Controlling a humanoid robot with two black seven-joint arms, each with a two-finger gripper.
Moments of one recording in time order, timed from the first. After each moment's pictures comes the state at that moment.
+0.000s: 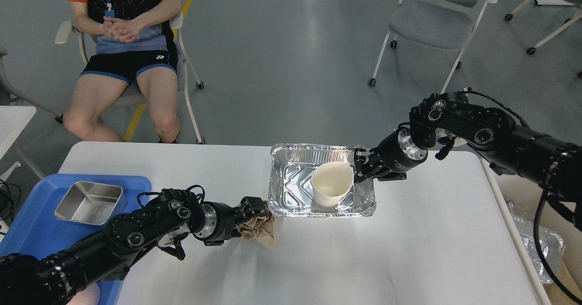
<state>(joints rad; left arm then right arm) -0.70 0.13 -0.35 -0.88 0.83 -0.30 0.36 1.21 -0.26 -0.04 0.76 -0.51 0.80 -0.30</state>
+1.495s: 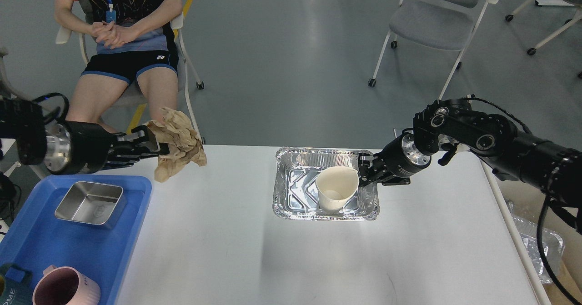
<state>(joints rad) -0.81 1.06 -0.70 -1.68 0.62 -0.64 0.45 1.19 -0.27 -0.04 0.76 -0.52 0.78 -0.30</state>
